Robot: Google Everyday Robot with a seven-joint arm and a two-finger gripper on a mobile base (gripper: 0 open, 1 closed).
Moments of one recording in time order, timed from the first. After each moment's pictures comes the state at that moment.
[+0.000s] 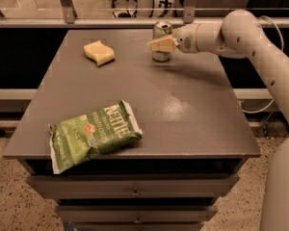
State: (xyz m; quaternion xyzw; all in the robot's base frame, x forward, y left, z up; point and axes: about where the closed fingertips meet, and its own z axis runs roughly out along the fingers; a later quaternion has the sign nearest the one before) arm 0.791 -0.081 0.890 -0.35 0.73 0.27 0.52
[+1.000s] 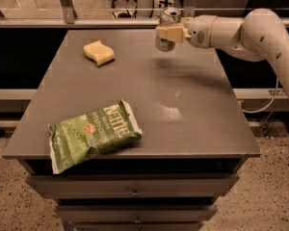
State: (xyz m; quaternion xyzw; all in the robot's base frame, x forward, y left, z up) arm 0.756 -0.091 0.946 -0.34 0.67 0.32 0.58
